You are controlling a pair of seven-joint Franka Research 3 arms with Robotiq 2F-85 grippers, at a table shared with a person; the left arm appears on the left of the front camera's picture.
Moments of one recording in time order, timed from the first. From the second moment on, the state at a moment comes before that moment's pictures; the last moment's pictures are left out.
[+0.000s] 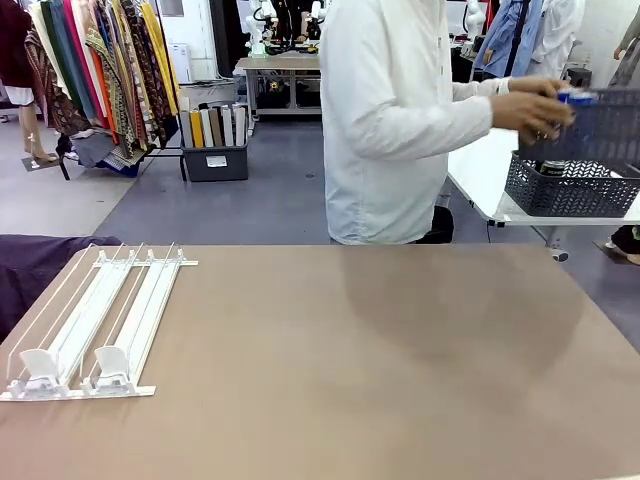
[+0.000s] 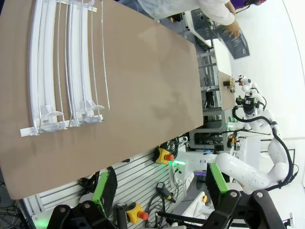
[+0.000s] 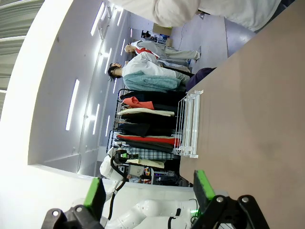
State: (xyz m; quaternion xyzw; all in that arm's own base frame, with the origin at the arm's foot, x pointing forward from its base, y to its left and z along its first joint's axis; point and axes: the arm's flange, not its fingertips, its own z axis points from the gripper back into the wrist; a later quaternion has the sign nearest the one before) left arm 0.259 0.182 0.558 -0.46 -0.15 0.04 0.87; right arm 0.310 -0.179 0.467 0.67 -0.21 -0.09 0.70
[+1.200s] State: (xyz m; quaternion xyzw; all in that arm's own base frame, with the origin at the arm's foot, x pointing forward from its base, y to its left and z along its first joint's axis) left arm 0.259 0.182 0.558 -0.46 -0.15 0.04 0.87; right arm 0.310 -0.179 0.467 0.67 -0.21 -0.08 0.70
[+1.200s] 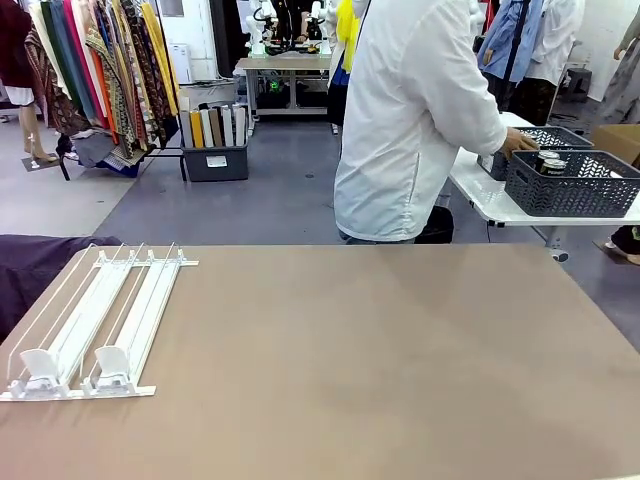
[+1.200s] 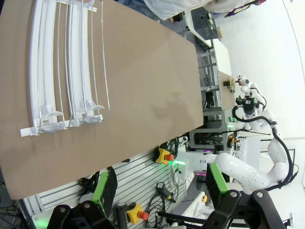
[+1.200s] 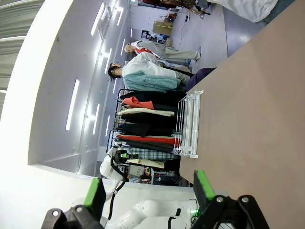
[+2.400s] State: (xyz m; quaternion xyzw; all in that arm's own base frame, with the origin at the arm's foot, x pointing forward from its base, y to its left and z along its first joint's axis) left arm 0.259 0.182 0.558 -0.46 -0.15 0.04 0.87; right arm 0.310 -0.179 0.467 0.67 -0.21 -0.08 0.70
